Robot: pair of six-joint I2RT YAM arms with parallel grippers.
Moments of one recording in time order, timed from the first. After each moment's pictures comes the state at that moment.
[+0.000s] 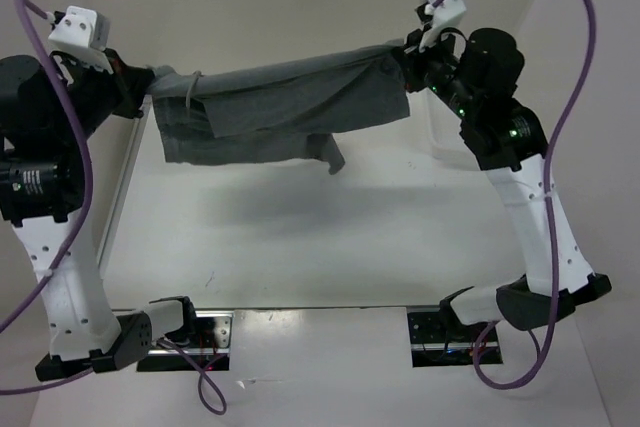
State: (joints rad) left arm 0.18 1.21 1.97 -0.85 0.43 0.04; right arm 0.41 1.37 1.86 -0.54 -0.05 -0.18
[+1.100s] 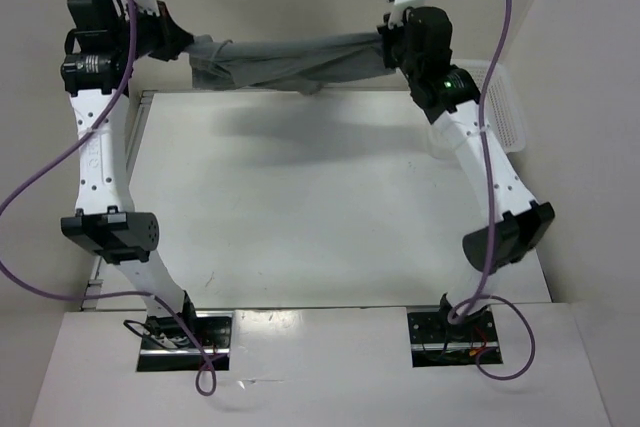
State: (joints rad) left arm 0.14 1.85 2.38 -0.77 0.55 0.04; right arm 0.37 1.78 2.10 -0.44 0.22 -0.14
